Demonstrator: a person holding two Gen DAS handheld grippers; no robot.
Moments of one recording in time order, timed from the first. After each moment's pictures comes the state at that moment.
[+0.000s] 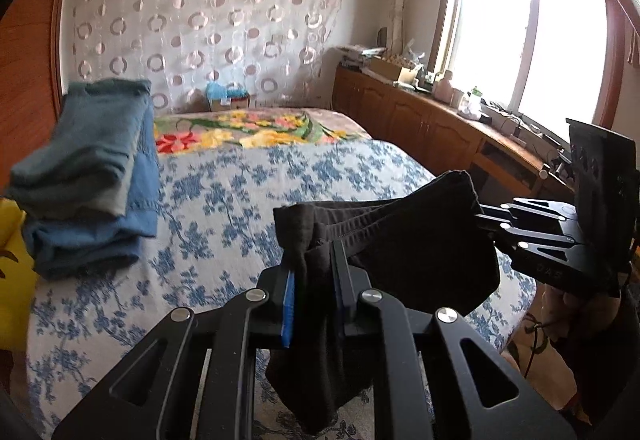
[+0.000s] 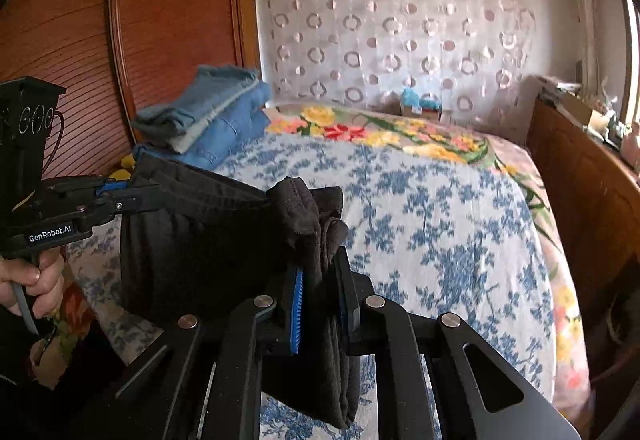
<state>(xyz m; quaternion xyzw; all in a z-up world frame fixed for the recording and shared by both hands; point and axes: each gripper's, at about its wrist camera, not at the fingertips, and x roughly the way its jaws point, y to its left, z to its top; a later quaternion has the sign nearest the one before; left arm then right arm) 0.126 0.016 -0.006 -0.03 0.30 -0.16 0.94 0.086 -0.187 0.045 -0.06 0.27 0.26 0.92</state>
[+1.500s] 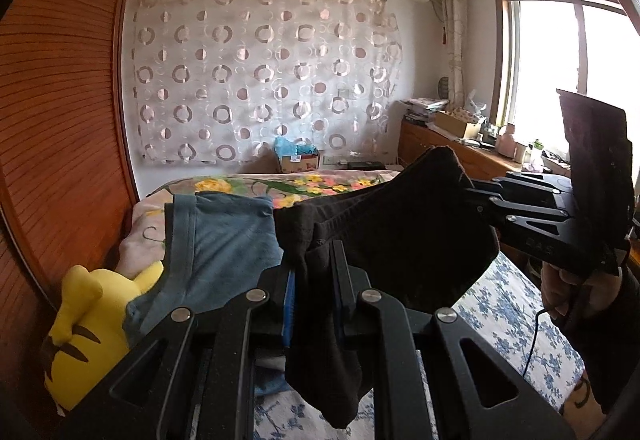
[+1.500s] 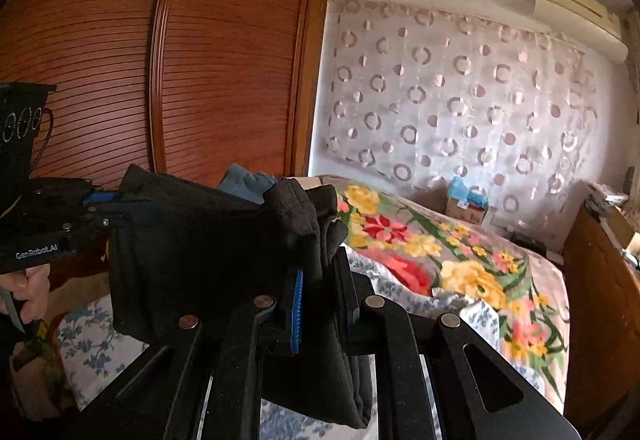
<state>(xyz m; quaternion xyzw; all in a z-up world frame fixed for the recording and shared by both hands) 0.198 0.122 0.068 -0.02 0.22 -0.06 0.97 0.235 -0.109 0.100 -0.13 0.16 0.35 0.91</state>
